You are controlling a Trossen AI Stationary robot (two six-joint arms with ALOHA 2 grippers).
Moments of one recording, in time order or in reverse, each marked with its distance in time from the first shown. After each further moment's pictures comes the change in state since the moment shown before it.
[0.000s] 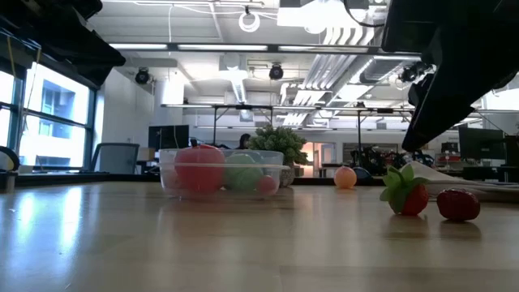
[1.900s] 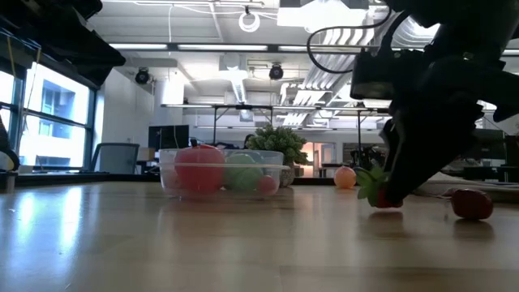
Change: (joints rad) left arm 0.000 0.000 0.000 0.000 0.000 0.000; right arm -0.095 0.204 0.042 0.048 -0.060 -0.162
